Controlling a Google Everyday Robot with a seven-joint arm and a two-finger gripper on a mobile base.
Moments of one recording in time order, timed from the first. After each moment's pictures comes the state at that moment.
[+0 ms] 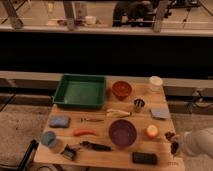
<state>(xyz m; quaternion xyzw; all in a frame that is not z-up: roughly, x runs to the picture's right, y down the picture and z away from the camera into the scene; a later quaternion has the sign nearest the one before) 0.340 0.268 0.675 -0.22 -0.03 0.03 0.98</state>
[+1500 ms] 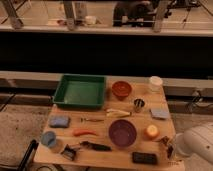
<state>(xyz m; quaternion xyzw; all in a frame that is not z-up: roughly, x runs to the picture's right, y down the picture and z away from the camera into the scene) 0.333 0.293 0.701 -0.26 -0.01 0.02 0.97</state>
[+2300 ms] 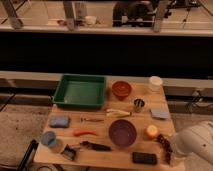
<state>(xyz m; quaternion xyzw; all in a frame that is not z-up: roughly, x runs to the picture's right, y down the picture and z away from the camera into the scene) 0.326 0.296 0.706 -0.27 -0.01 0.01 0.96</state>
